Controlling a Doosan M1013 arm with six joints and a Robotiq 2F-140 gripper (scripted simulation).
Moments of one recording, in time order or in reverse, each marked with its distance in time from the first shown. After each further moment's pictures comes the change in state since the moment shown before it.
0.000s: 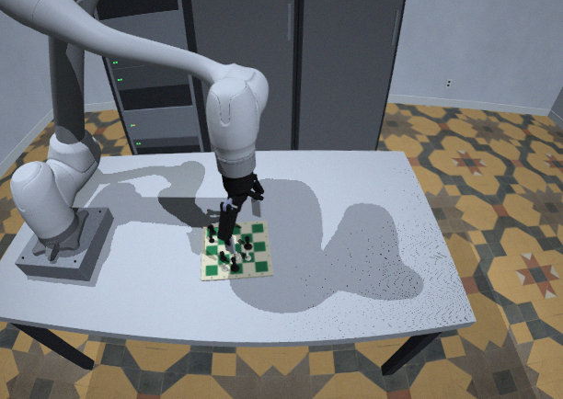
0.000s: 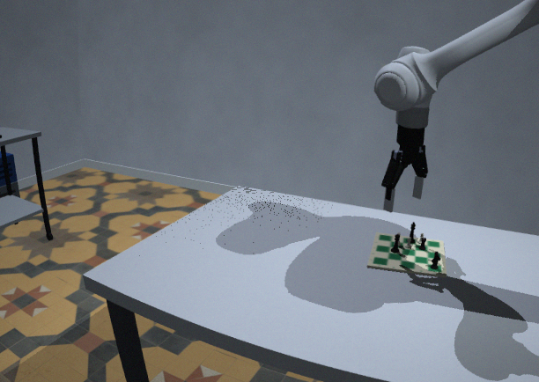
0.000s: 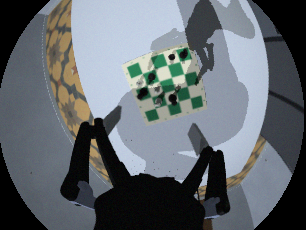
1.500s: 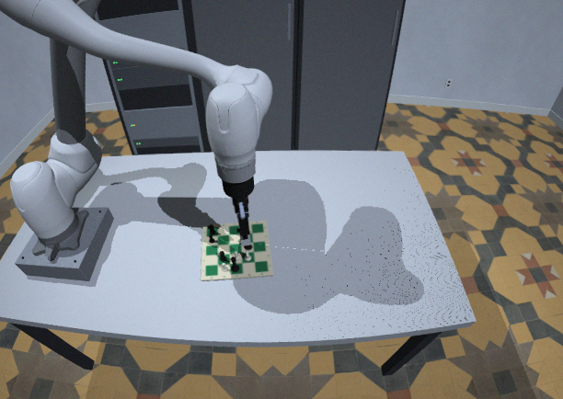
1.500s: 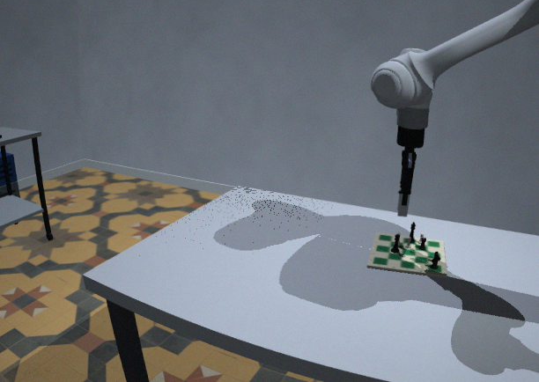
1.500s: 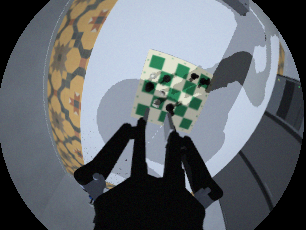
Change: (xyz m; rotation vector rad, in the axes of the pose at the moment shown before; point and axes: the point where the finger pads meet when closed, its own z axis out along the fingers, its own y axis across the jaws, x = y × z) arm 0.001 0.000 0.005 -0.042 0.011 -0.644
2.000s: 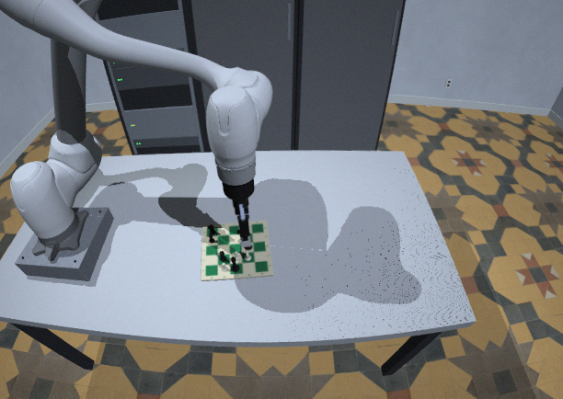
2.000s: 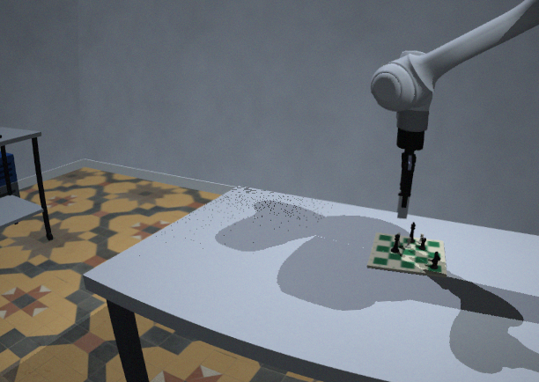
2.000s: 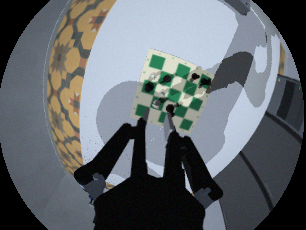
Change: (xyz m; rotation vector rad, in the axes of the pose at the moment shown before) arm 0.000 0.000 0.006 0.000 0.000 0.000
